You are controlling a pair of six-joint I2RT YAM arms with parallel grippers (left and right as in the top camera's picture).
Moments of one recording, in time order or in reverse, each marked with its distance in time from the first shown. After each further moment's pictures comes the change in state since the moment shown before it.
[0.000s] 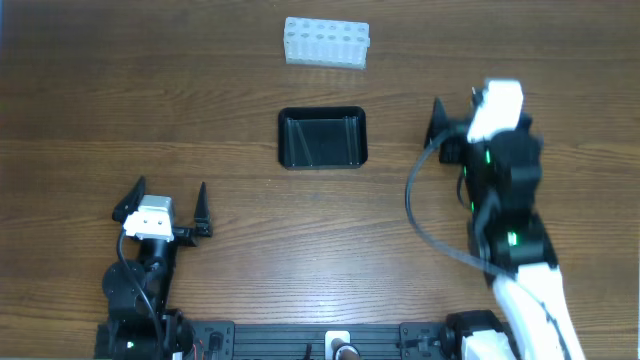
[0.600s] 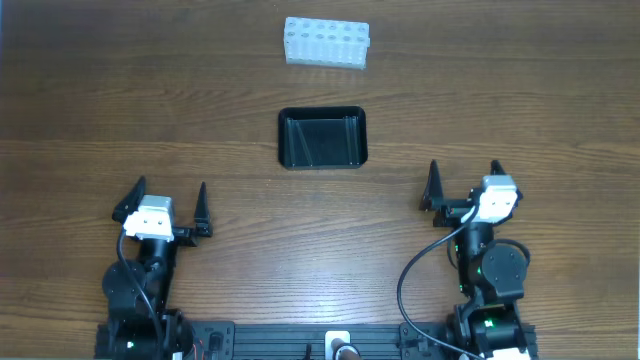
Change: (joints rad) left arm 0.000 0.000 0.000 0.000 0.000 0.000; right arm -0.001 -0.547 -0.600 0.335 -0.037 0.001
